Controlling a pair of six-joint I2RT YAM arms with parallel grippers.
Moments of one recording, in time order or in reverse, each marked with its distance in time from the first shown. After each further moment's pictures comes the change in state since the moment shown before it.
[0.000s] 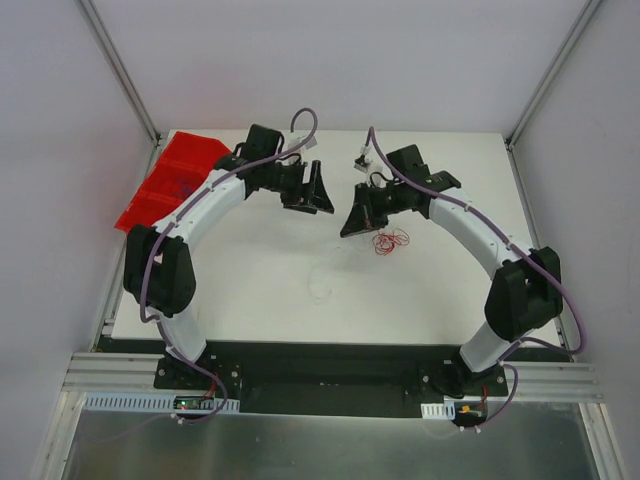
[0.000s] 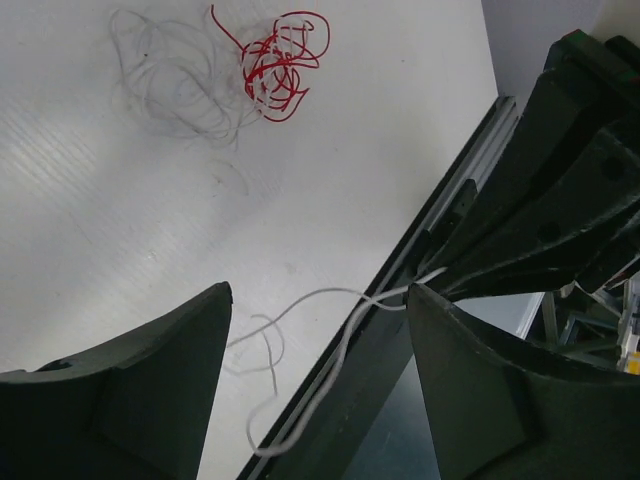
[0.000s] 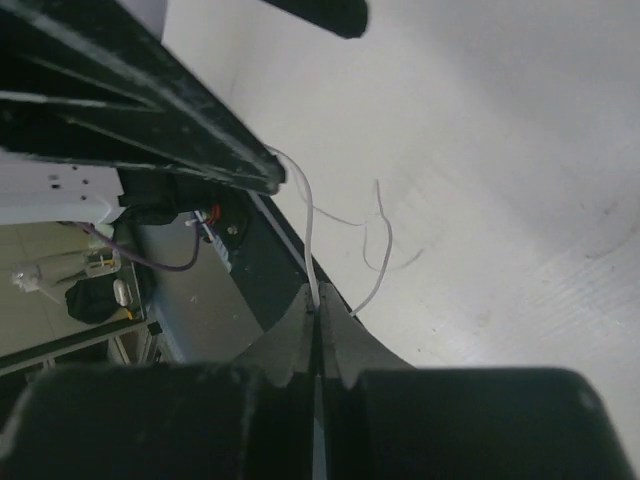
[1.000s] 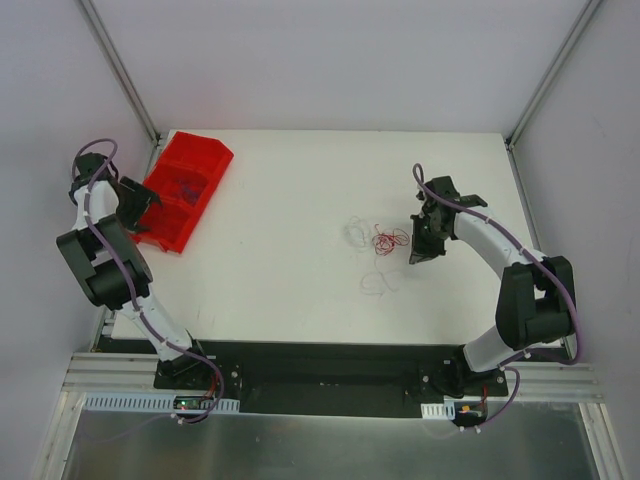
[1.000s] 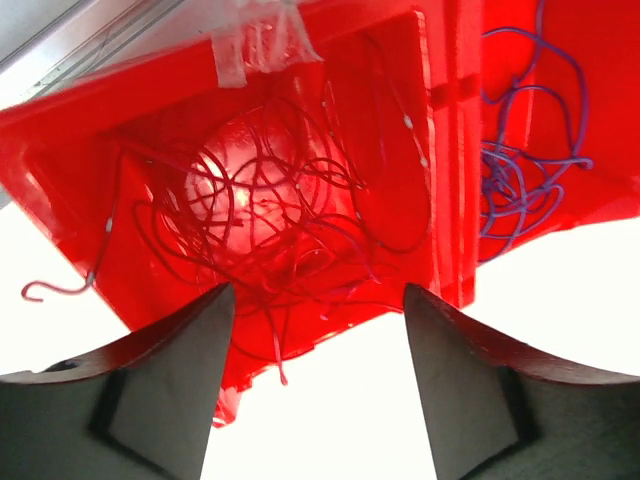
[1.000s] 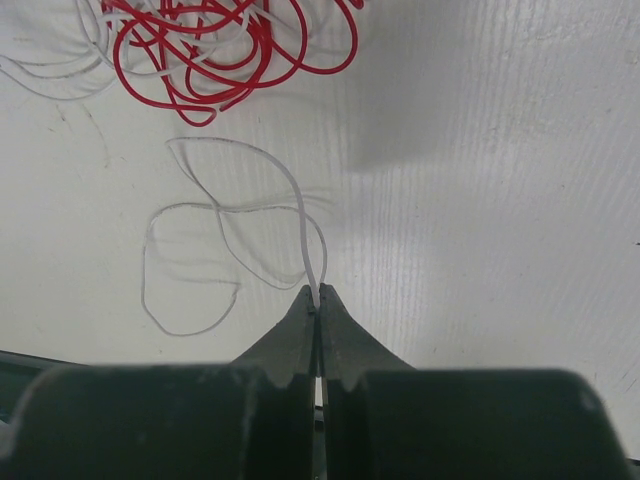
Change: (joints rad) left arm 0.943 0.098 -0.093 -0.084 -0.547 -0.251; right arm -0.201 -0.086 -0.281 -0.114 0.606 0.005
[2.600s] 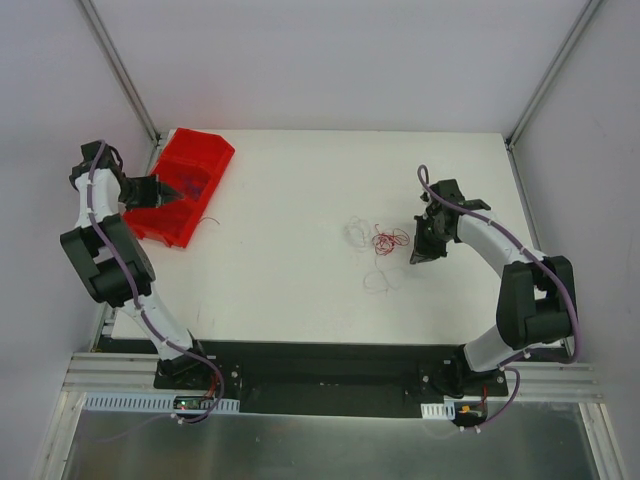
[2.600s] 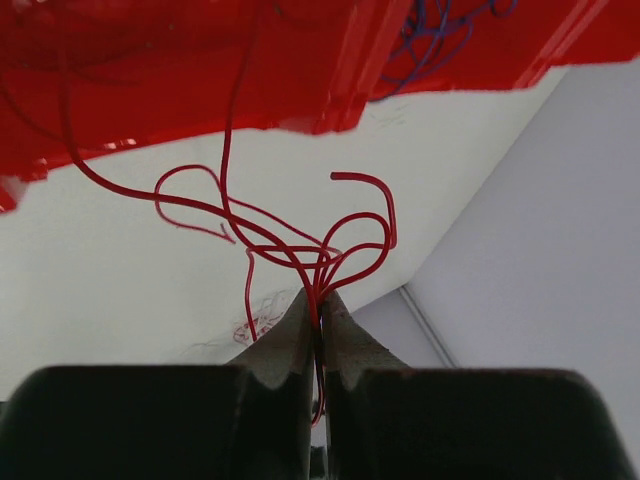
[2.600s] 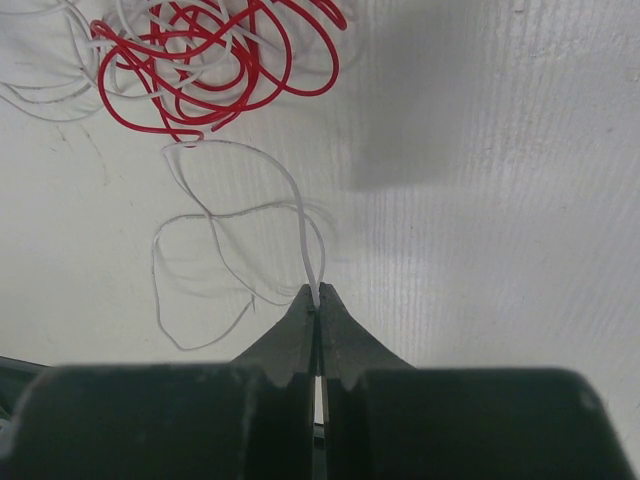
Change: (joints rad) left arm -0.068 -0.036 0.116 -0.230 0.320 -0.506; right arm -0.039 -0.004 -0.049 0.076 -0.042 0.000
